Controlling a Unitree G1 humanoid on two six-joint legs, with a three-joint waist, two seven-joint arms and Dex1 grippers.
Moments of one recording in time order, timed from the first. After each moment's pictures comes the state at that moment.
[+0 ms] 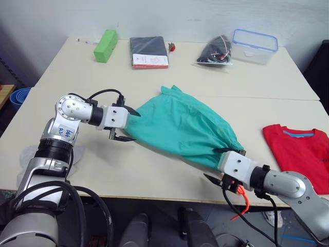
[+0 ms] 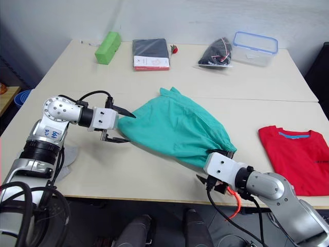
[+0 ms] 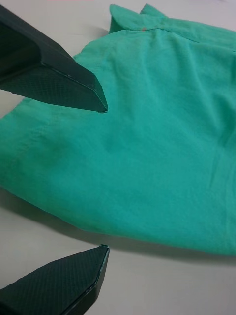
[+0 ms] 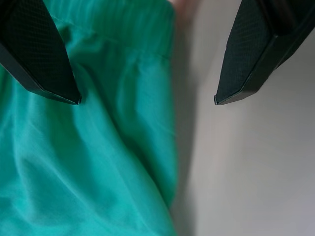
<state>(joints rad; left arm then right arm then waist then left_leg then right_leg) -0.88 0.69 -0.17 0.57 0.05 -0.41 -1.35 0.05 -0.91 0.11 -0.68 0.09 0.50 0.57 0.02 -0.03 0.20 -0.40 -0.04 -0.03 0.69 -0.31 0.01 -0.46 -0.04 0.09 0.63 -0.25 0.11</state>
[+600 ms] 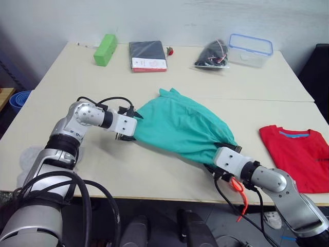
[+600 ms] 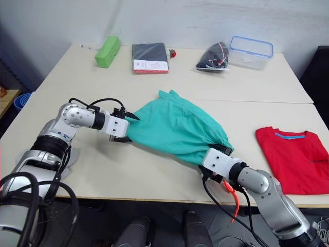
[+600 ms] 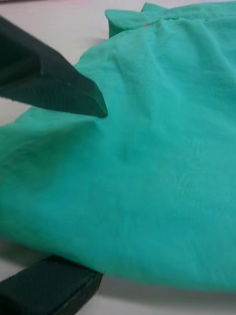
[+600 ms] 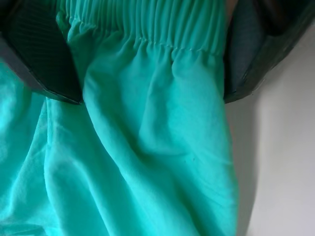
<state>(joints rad) -1.02 0.63 -0.32 0.95 0.34 -0.73 -0.99 -0.03 -0.78 0.17 -0.50 -0.06 0.41 0.56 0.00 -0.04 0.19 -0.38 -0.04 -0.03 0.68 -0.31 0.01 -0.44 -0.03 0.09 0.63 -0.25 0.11</state>
